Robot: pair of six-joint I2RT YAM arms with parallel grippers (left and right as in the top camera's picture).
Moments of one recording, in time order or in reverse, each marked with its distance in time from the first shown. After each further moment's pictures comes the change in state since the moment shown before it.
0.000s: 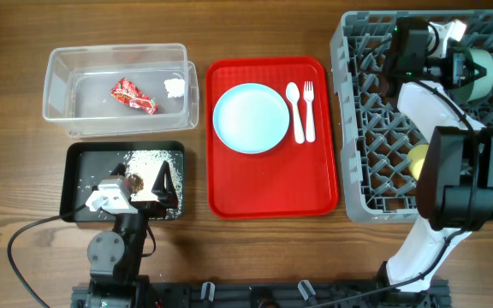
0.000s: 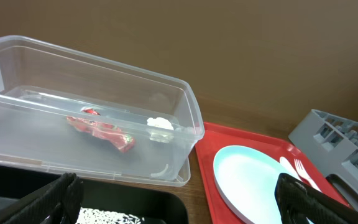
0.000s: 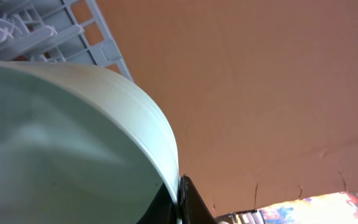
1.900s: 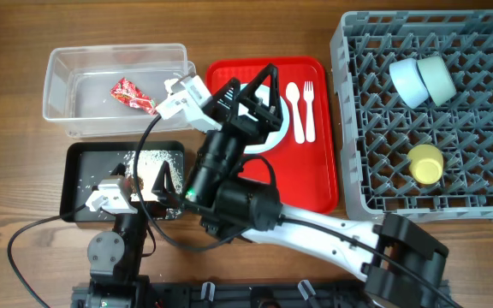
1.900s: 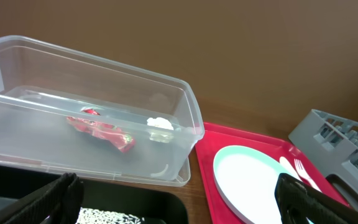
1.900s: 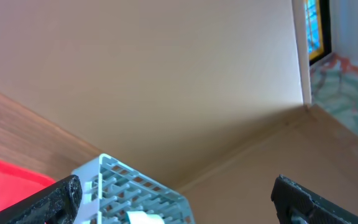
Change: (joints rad) left arm 0.000 0.000 0.000 0.000 0.000 0.000; right arm 1.215 -0.222 -0.003 1.481 0.054 -1.467
